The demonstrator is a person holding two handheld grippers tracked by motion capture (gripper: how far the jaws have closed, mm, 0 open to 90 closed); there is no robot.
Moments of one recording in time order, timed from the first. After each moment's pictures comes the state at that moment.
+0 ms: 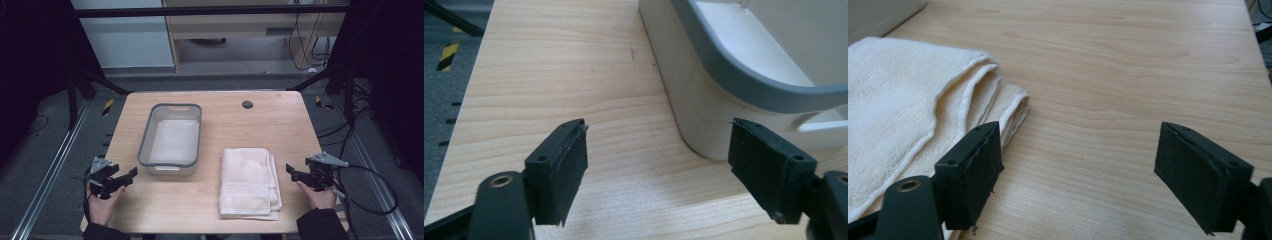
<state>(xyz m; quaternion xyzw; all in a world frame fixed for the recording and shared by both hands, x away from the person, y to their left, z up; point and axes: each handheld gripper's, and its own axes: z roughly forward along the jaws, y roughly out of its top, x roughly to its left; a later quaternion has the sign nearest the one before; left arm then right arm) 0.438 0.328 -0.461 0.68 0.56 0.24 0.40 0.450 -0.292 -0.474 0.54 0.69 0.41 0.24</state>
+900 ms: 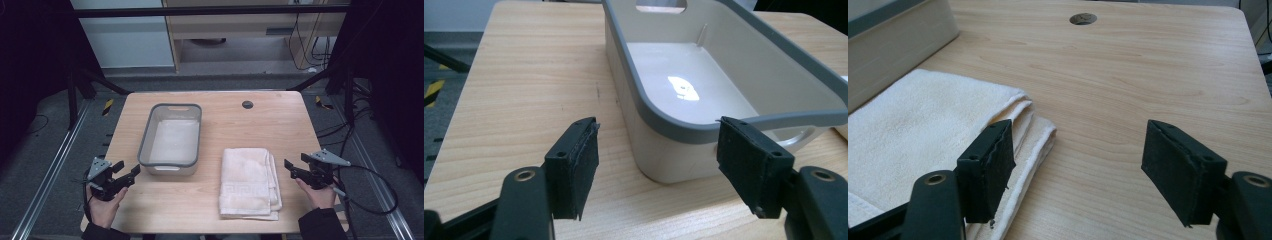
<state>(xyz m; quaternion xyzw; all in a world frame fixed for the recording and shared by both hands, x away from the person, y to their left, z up) 0.422 0.308 -0.438 0.67 0.53 0.26 0.45 0.446 -0.282 -0.454 0.51 0.69 0.44 0.26</state>
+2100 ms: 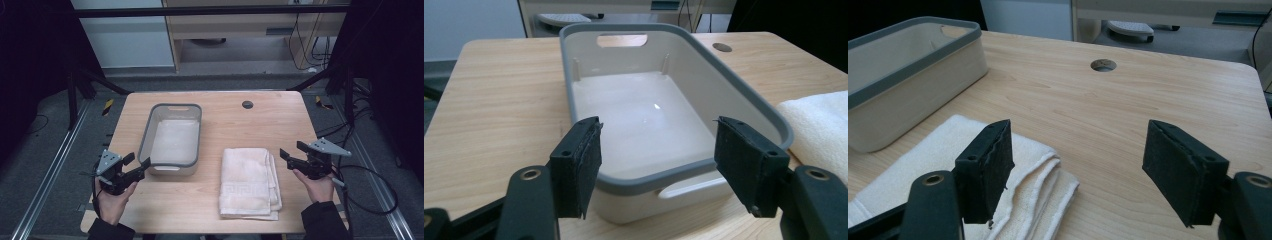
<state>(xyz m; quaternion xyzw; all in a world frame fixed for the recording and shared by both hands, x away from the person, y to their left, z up) 0.425 0.274 -0.409 0.68 0.49 0.26 0.48 0.456 -0.267 -0.416 0.47 0.69 0.48 0.27</state>
